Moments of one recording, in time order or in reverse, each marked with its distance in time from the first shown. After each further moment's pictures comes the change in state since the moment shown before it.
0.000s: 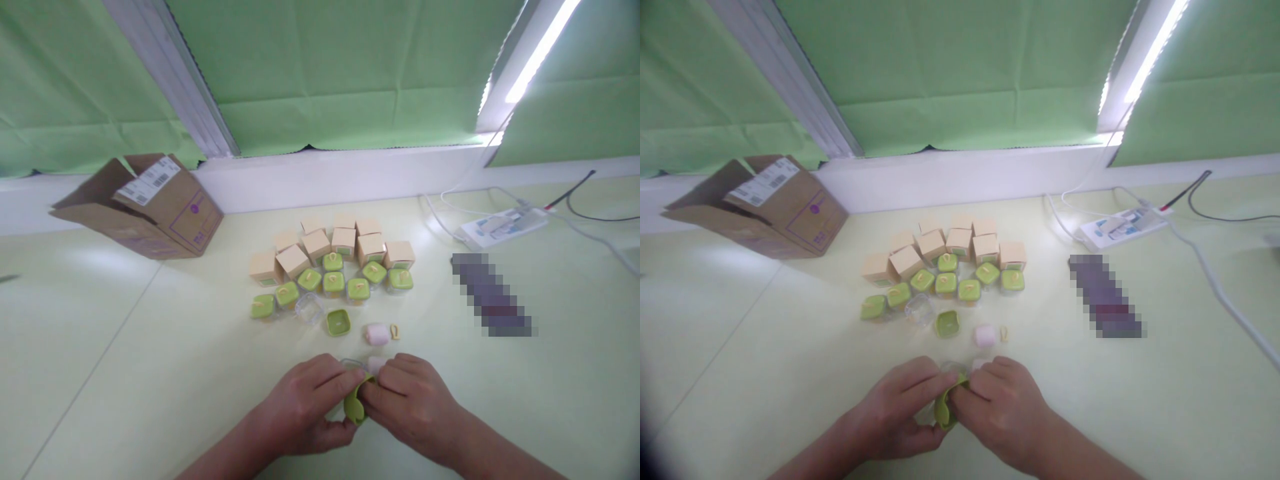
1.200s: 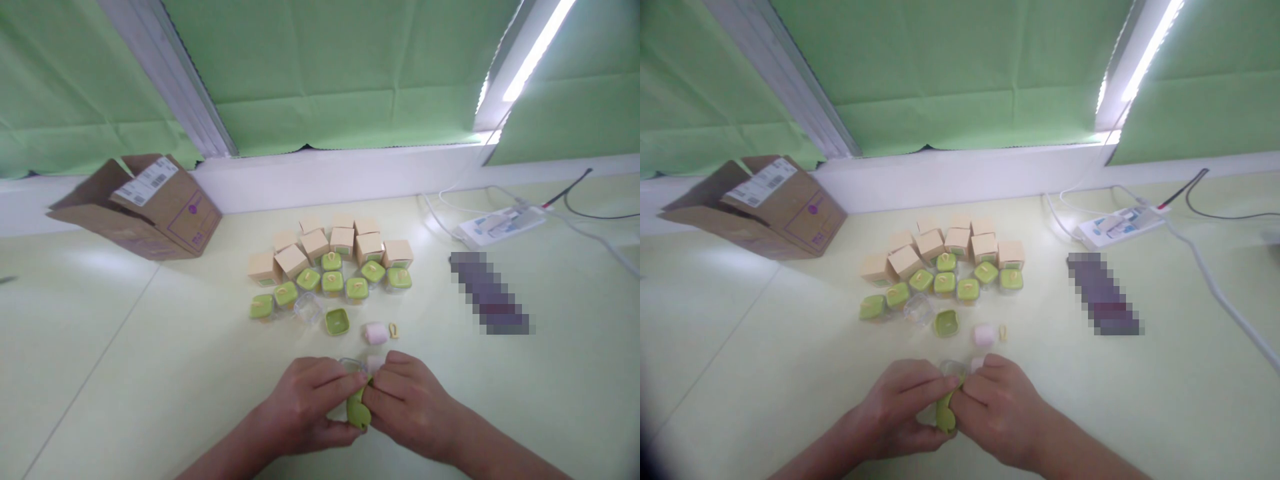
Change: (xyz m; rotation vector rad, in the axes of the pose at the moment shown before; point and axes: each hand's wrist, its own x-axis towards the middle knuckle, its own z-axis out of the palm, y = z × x) left_hand 0.003 0.001 0.002 0.042 0.072 0.027; right_hand -0.003 0.004 0.002 0.092 -0.038 -0.082
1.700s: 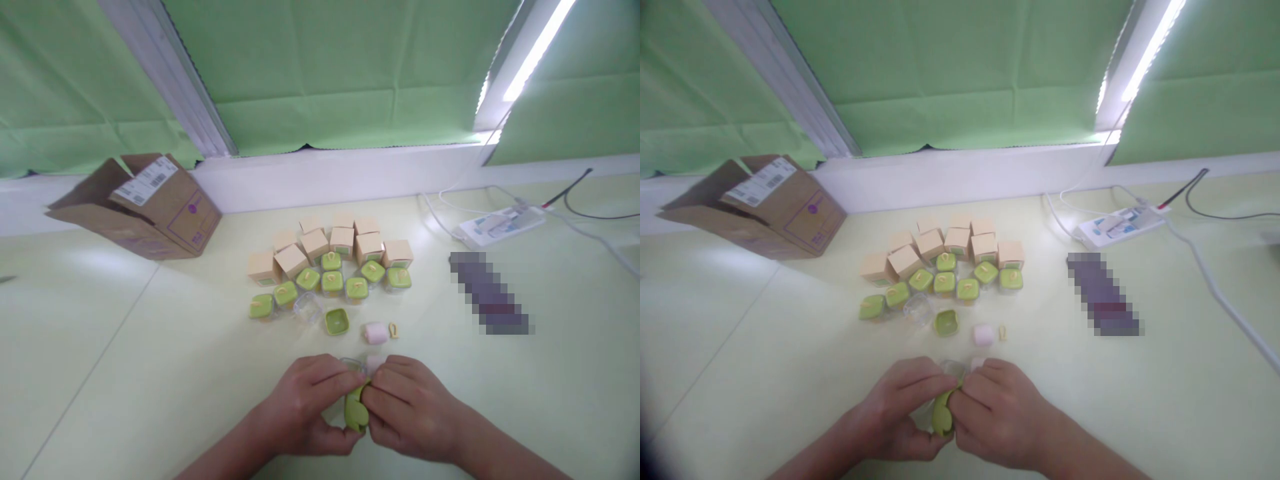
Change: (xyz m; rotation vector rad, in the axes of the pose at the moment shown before) left_hand 0.002 0.000 0.000 -0.079 0.005 0.003; right_hand 0.006 -0.005 -0.006 -0.005 0.083 0.007
